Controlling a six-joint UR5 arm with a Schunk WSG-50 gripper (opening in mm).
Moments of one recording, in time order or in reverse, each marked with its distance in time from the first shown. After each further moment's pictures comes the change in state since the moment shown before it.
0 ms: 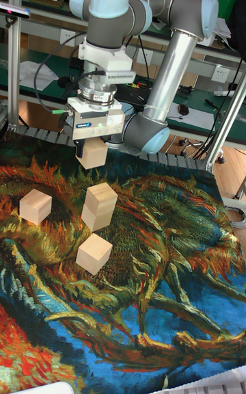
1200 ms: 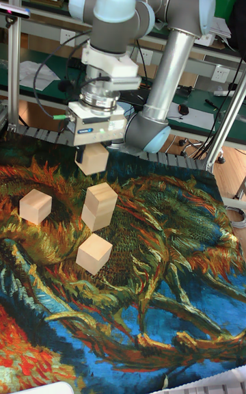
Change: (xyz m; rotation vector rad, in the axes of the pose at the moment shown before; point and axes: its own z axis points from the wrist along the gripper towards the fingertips) arm -0.047 -0.011 0.000 0.025 0.001 -0.020
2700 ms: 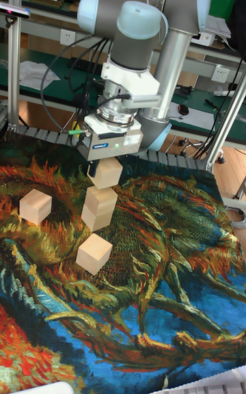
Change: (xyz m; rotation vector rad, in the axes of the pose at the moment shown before) arm -0.036 0.004 0.006 0.007 0.050 -0.010
